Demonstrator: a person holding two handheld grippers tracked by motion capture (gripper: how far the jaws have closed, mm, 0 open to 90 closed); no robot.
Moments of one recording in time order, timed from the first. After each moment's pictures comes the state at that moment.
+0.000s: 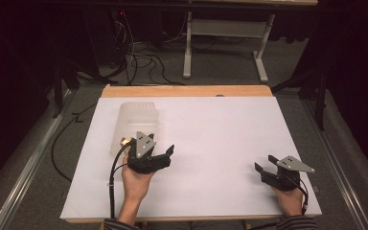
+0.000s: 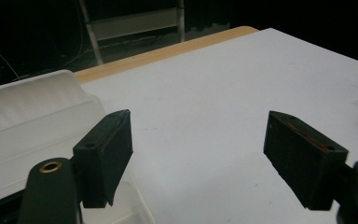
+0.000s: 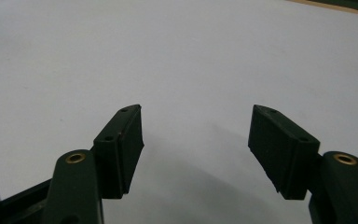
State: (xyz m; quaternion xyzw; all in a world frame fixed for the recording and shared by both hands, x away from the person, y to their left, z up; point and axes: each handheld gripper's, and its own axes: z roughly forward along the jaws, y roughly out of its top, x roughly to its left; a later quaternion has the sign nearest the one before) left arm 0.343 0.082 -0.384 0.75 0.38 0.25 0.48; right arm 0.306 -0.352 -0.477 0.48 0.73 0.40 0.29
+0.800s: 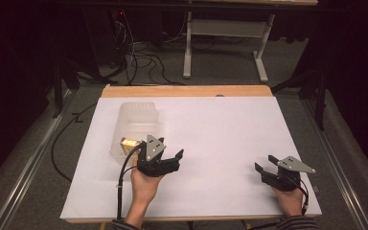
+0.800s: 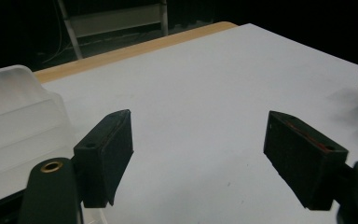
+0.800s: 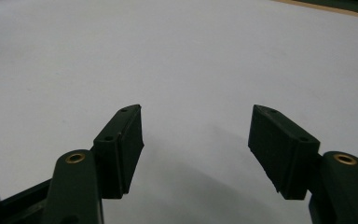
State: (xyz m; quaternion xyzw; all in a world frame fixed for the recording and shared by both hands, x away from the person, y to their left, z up) left arm 0.340 0.062 -0.394 0.76 0.37 0.23 0.49; right arm 0.305 -0.353 -0.477 0.47 0.73 0.40 0.30
